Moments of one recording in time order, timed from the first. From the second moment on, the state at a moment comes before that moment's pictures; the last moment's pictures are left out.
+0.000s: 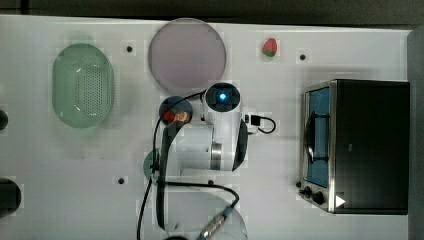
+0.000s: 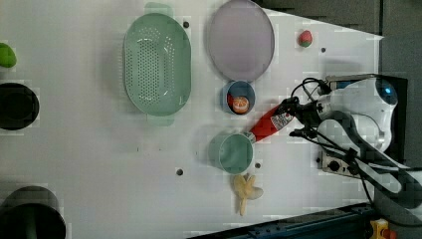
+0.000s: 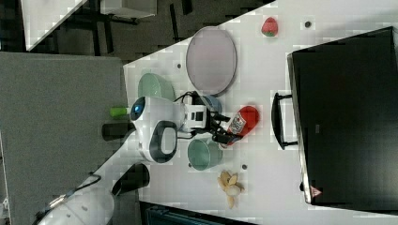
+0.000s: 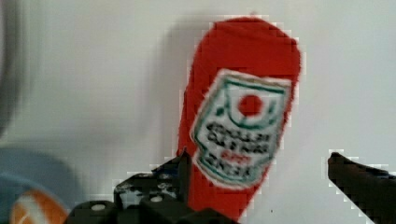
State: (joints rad) arm 0.26 0.37 -0.28 -2.22 0.05 0.77 -0.02
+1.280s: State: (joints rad) arm 0.25 -0.07 -0.31 -1.50 -0.04 -0.02 -0.02
